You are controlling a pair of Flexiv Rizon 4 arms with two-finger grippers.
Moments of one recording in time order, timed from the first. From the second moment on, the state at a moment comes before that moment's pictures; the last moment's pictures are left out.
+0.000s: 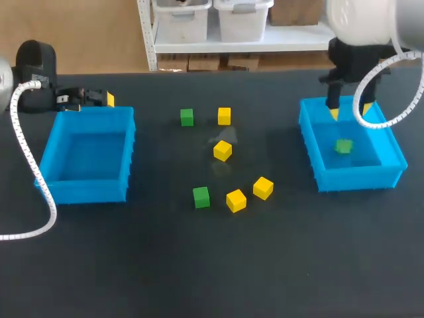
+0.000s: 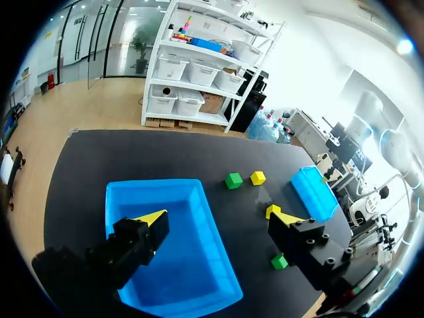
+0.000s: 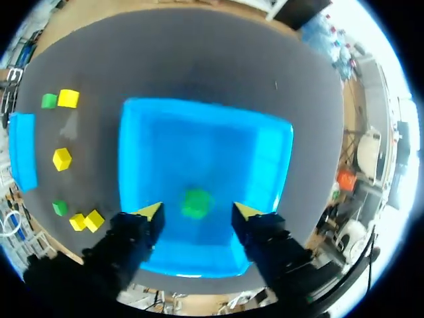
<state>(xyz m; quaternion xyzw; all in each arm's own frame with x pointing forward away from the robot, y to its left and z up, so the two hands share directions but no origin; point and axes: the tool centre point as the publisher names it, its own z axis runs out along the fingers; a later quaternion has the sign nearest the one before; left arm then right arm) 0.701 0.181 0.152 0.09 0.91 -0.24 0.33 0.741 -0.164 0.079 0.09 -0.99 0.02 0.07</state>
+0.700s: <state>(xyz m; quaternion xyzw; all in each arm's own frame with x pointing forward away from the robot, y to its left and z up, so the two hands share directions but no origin) 0.701 0.181 0.152 0.09 0.91 -0.24 0.33 0.790 -0.001 0.118 0.32 -0.94 -0.02 -0.14</state>
